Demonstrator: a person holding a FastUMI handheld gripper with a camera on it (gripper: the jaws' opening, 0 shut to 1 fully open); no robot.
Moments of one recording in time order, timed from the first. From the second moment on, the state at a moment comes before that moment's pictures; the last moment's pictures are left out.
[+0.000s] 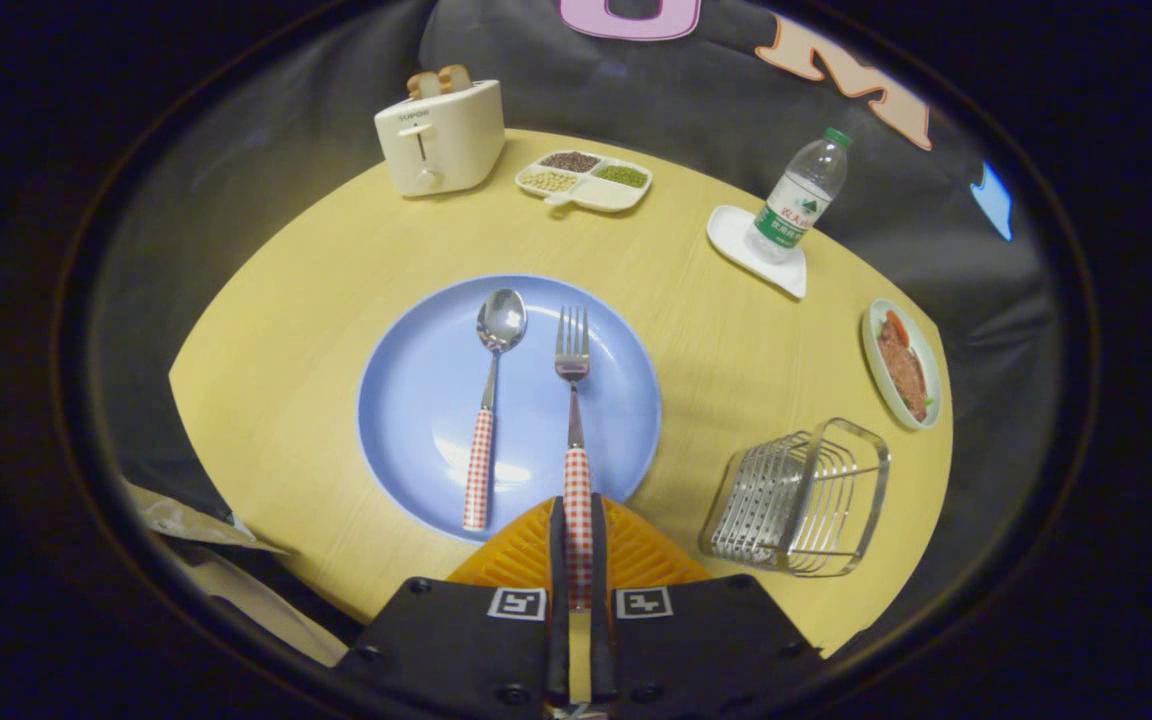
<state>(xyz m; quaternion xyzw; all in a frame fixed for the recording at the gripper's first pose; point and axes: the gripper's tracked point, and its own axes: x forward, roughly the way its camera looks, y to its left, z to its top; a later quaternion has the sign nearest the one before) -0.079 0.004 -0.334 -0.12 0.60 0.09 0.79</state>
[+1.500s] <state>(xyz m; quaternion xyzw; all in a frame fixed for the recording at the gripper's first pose) -0.115 -0.164 -0.217 -0.18 0.70 0.12 0.68</state>
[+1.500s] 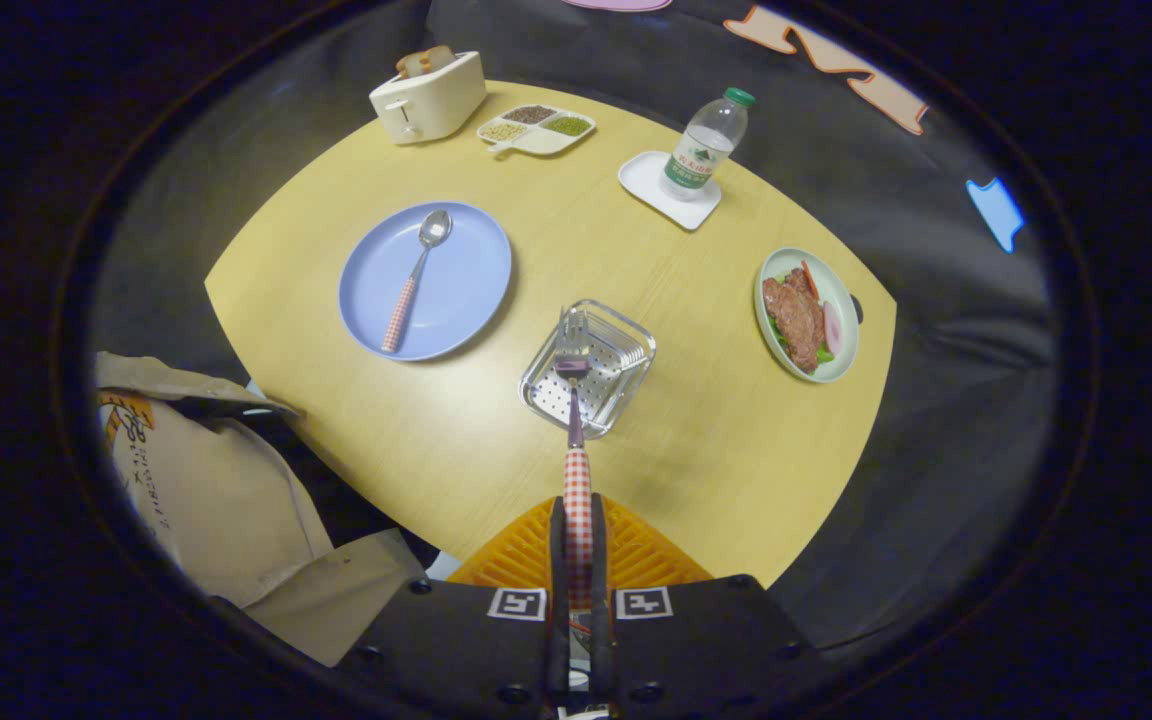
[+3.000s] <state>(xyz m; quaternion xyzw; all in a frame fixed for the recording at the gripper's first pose) -0.095 -0.169 -0.280 -0.19 0.78 0.13 0.59</state>
